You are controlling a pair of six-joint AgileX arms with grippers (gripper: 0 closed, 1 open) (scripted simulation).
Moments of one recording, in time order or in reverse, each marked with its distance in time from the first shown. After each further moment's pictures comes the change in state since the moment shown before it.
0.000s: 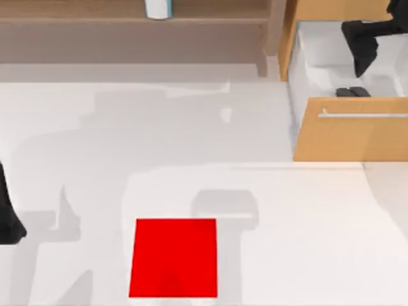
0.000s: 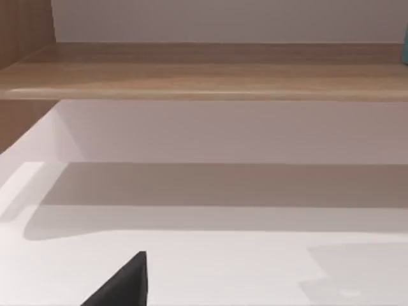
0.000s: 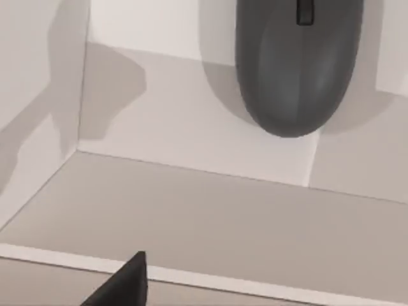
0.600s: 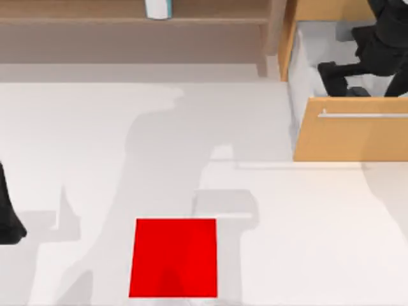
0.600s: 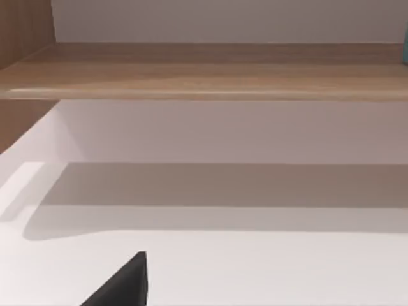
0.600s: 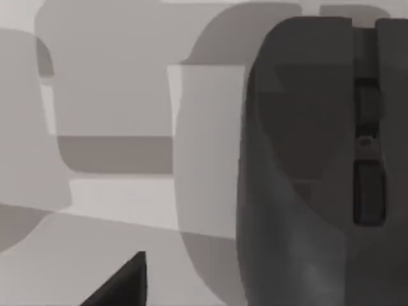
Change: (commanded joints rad) left arm 0.000 0.000 0.000 0.000 0.000 0.000; right arm -0.002 0.182 -0.134 0.308 0.012 -0.008
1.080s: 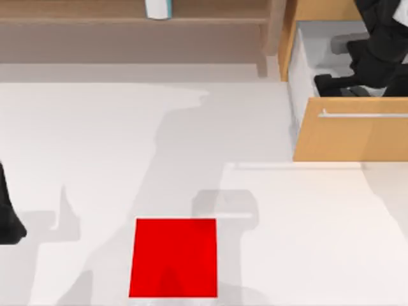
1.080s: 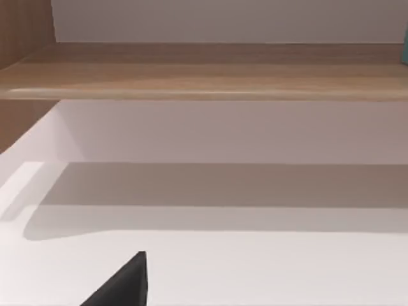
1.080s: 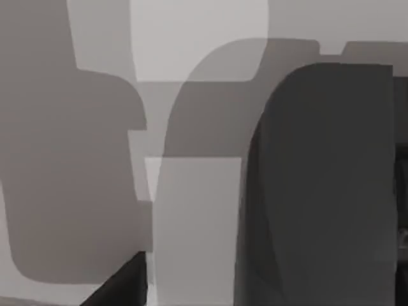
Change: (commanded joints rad) left arm 0.000 0.000 0.000 0.000 0.000 0.000; right arm -0.013 0.054 -0.026 0.084 -0.003 -0.011
